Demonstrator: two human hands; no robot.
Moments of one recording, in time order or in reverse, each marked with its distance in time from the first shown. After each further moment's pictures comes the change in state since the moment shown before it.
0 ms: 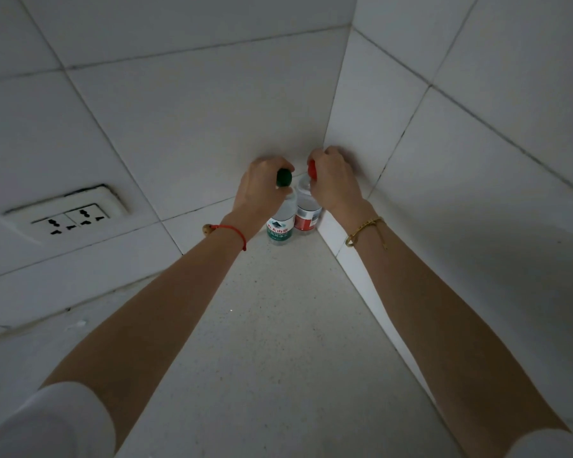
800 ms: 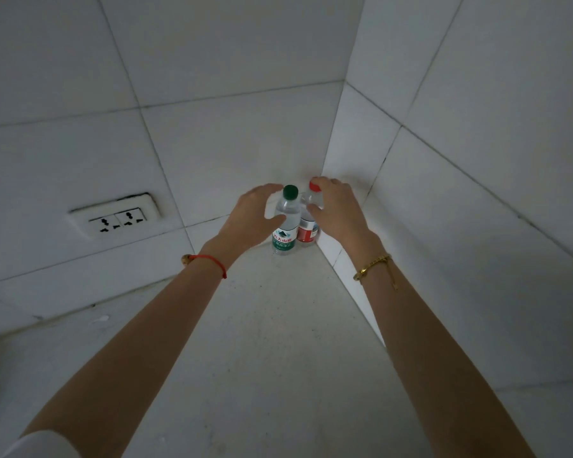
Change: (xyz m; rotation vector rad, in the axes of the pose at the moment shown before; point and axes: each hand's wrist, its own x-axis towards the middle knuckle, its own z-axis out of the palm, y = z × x) left_hand -0.064 0.002 -0.054 -0.068 -0.055 0.036; right_hand -0.063 -0.027 -0.047 0.085 -0.013 -0.025
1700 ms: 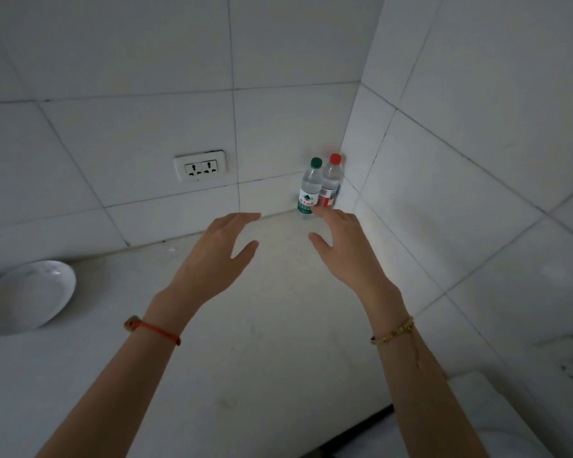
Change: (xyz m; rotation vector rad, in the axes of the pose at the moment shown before) left_hand -0.304 0.032 -0.115 0.113 0.073 0.070; right_hand -0.266 -0.115 -0.052 0.168 -0.014 -0.102
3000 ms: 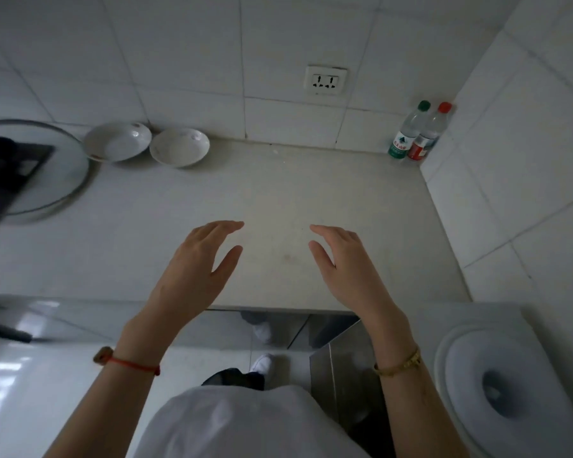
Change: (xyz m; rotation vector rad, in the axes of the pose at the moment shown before) left_hand -0.356 0.082 -0.032 0.121 0.185 -0.416; right_hand -0.263 -0.077 0.042 0.062 -0.366 -0.262
